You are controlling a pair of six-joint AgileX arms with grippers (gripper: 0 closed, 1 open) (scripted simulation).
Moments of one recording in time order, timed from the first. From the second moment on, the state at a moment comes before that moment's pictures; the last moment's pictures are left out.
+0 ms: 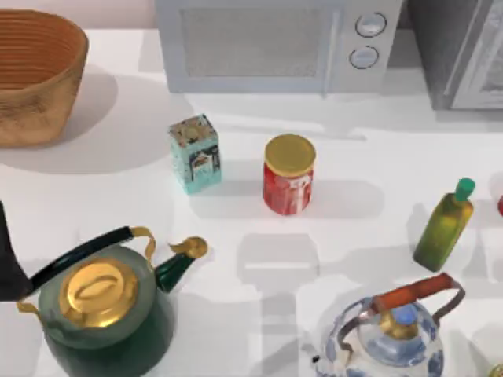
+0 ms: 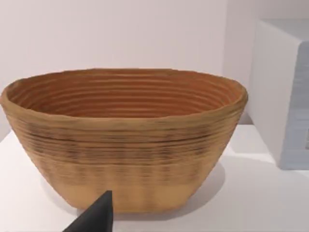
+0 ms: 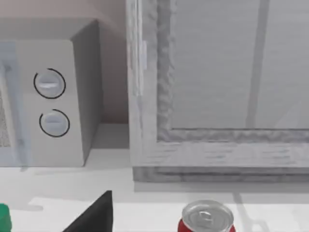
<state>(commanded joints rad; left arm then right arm) 0.00 0.00 0.00 0.00 0.00 0.00 0.00 0.00 0.00 0.00 0.00 0.00</state>
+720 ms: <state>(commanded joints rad) 0.00 0.00 0.00 0.00 0.00 0.00 -0.01 0.58 0.17 0.51 0.04 -0.02</state>
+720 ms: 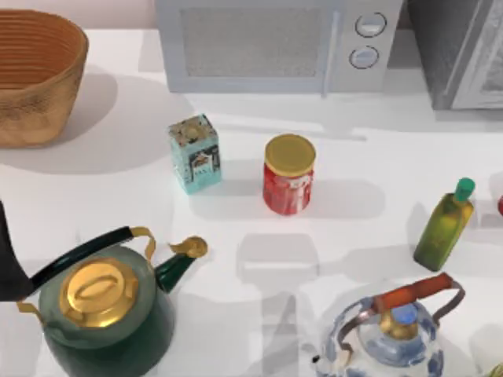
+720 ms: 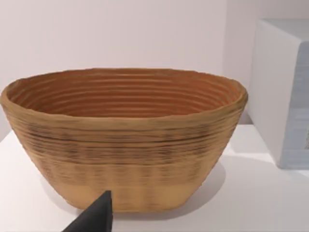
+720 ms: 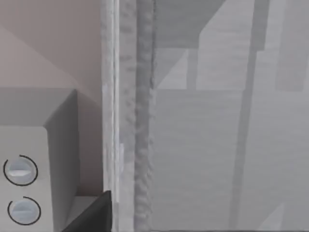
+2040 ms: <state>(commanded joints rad) 0.00 0.00 0.00 0.00 0.00 0.00 -0.03 1.69 0.19 1.11 0.00 0.01</state>
